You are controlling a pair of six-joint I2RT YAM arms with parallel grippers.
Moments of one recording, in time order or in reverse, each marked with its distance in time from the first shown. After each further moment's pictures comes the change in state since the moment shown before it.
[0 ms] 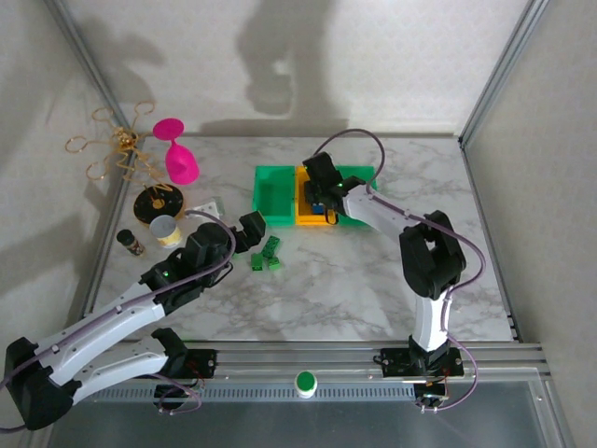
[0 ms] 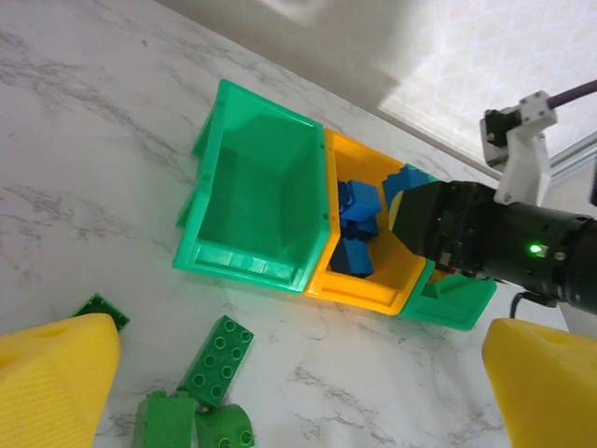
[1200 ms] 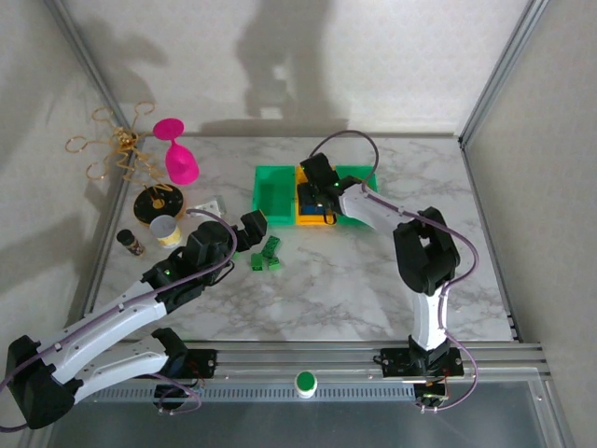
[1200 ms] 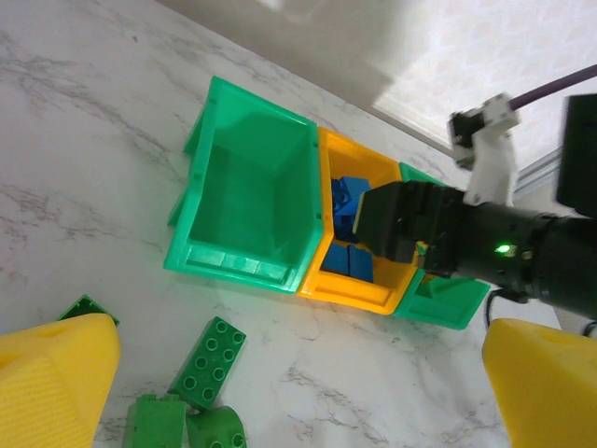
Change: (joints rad) left arm 0.009 0.008 0.000 0.019 0.020 0.000; right arm 0.000 0.013 0.019 -0.006 -0.035 -0.041
